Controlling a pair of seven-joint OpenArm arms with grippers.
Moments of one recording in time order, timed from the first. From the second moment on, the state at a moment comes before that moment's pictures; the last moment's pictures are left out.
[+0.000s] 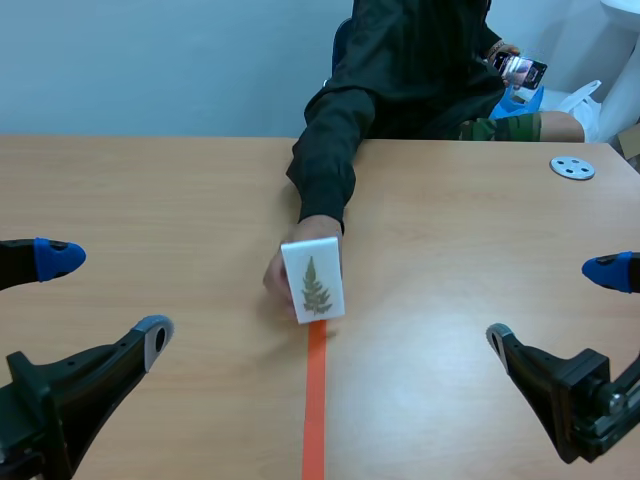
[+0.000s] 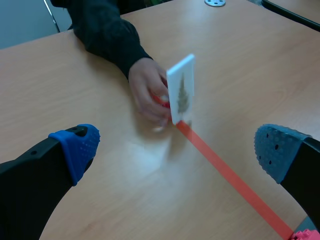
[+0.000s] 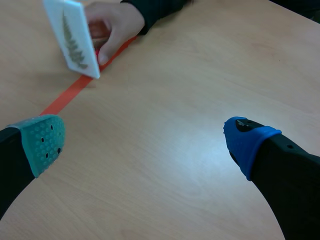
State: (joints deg) left arm 48.1 -32.6 -8.7 119.6 -21.3 -26.8 -6.2; right arm -45.8 30.5 12.7 115.2 15.3 24.4 0.7
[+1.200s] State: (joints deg) left arm 48.1 -32.5 -8.7 119.6 -21.3 -26.8 -6.2; right arm -38.7 30.5 9.0 110.8 15.3 26.0 -1.4
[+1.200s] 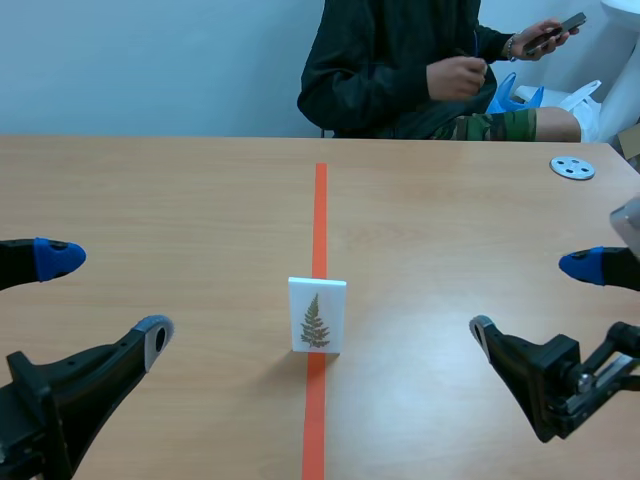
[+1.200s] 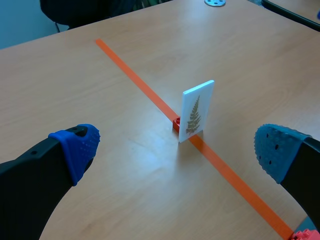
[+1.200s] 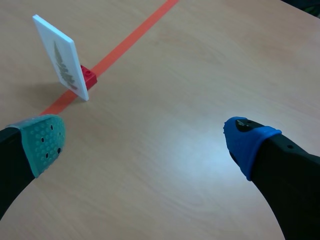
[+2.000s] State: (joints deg) left arm 48.0 -29.4 -8.7 119.6 -21.3 -26.8 -6.2; right arm -10.6 21.7 -13.6 77.5 3.4 34.4 12.7
